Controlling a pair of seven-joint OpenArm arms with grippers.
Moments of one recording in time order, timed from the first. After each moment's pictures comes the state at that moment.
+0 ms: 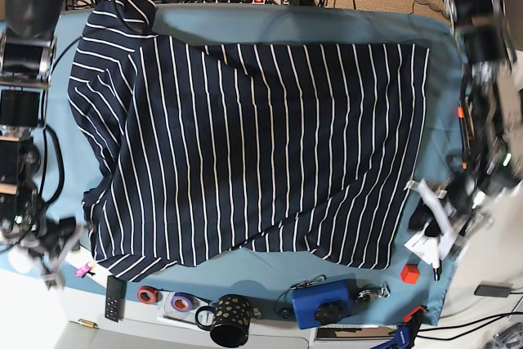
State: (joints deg) left arm -20.0 -21.8 -6.8 87.3 -27.1 -30.6 53.4; right arm 38.8 38.2 -9.6 70.1 20.6 20.0 -59.6
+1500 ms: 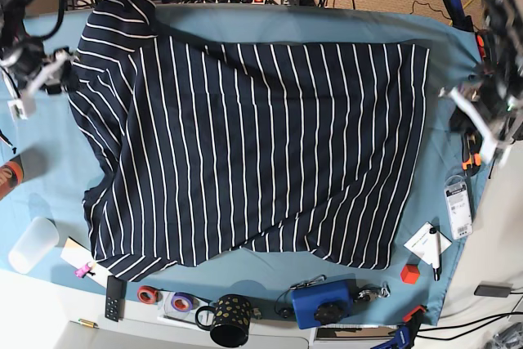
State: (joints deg) left arm 12.9 -21.9 -31.5 114.1 -39.9 -24.5 72.1; right arm -22.1 28.3 46.9 109.3 53.0 31.4 -77.2
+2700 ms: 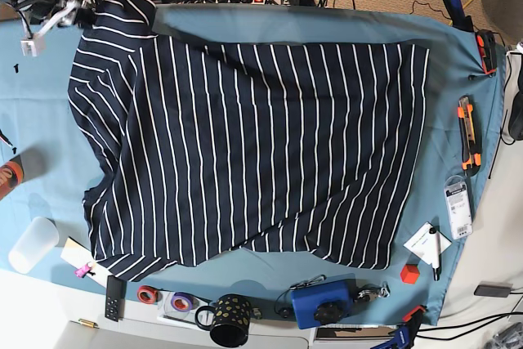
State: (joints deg) left arm 24.3 -21.8 -58.9 116.5 -52.6 -29.1 73.9; right arm -29.9 21.5 50.4 94.9 50.6 37.9 -73.3
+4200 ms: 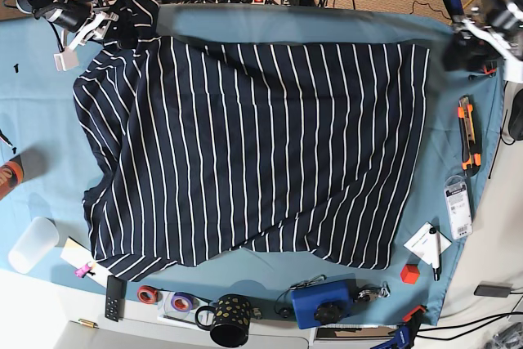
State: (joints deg) left arm 27.1 -8.6 -48.7 112.5 -64.9 -30.4 75.3; right arm -25.7 16.1 43.8 93.4 66.2 39.9 -77.1
